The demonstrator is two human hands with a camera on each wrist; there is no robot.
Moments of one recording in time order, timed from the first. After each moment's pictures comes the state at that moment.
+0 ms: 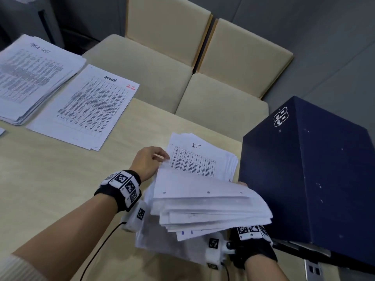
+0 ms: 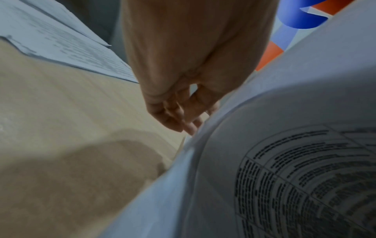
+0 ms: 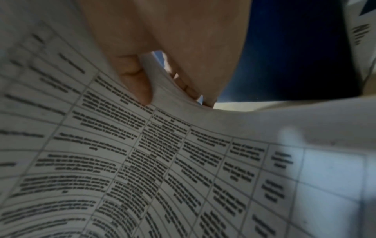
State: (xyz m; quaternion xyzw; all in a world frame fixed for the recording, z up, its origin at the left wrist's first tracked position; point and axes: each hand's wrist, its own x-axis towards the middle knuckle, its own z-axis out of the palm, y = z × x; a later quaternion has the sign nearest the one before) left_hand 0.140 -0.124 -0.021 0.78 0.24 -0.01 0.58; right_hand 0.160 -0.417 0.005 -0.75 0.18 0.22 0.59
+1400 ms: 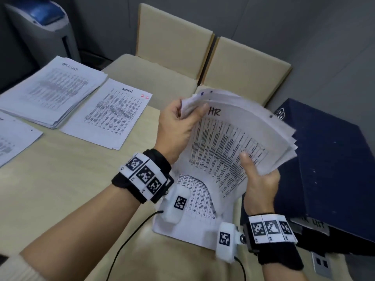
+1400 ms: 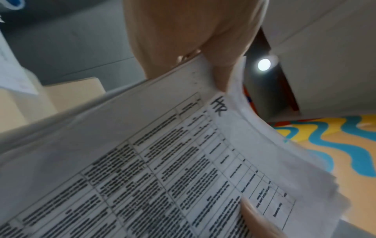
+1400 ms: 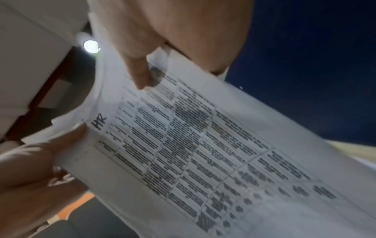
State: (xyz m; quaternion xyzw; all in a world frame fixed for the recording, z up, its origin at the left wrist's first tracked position) left_hand 0.120 -0.162 0.143 0.56 0.10 0.24 0.79; right_hand 0.126 -0.362 0.127 -0.70 0.04 -0.03 0.71
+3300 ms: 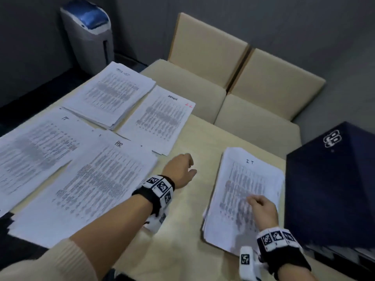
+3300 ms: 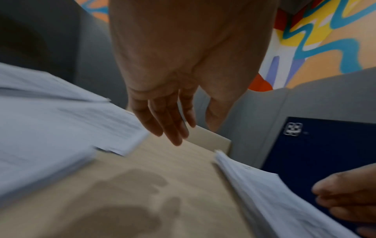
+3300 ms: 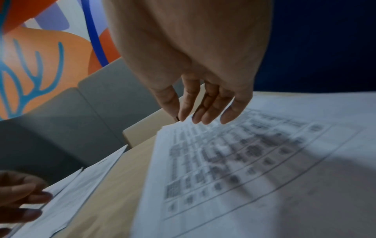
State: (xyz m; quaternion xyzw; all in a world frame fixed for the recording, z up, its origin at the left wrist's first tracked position) left_hand 0.042 -0.031 0.011 0.90 0.18 -0.05 0.40; right_hand 0.109 -0.311 0.007 -0.90 0.11 0.14 0.41
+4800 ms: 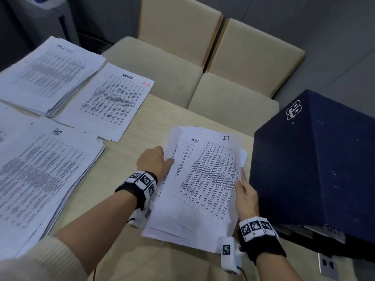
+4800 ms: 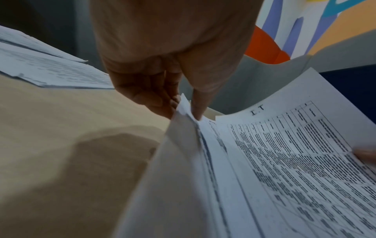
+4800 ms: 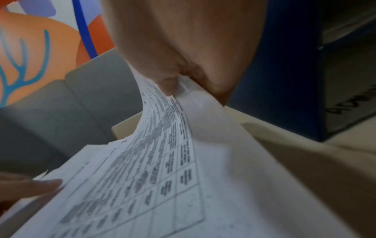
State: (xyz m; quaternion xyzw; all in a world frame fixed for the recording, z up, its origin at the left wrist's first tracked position) left_hand 0.107 -0.127 -0.031 0.90 0.32 -0.05 0.28; right_hand 0.150 -0.402 -0.011 -0.85 0.07 0.12 0.51
